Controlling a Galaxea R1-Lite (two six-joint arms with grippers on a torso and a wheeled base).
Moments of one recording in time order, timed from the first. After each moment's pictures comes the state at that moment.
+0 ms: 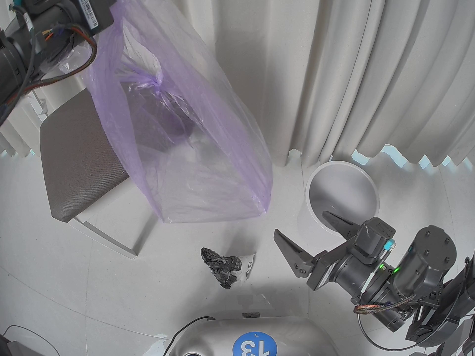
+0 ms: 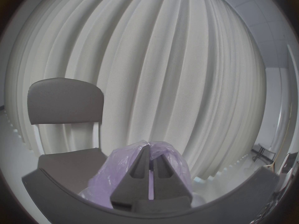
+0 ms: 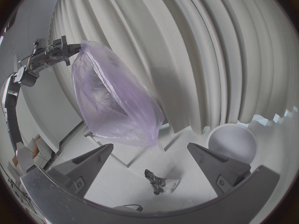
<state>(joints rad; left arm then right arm) -0.67 1.35 -1.23 -0.46 0.39 0.05 0.93 1.79 -0.32 -1.48 -0.38 0.18</state>
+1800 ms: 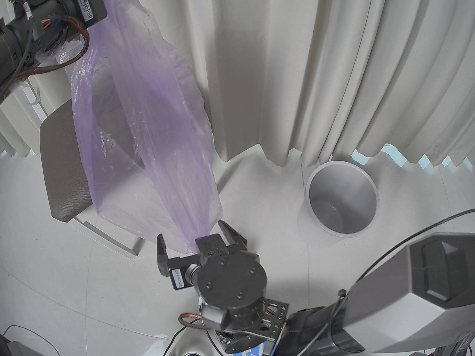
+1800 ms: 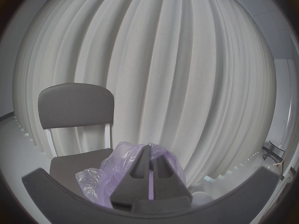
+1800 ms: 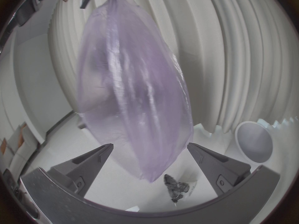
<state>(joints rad) -0.69 1.35 -1.29 -0.41 0.46 0.07 1.15 2.25 -1.09 -1.12 -0.77 0.11</state>
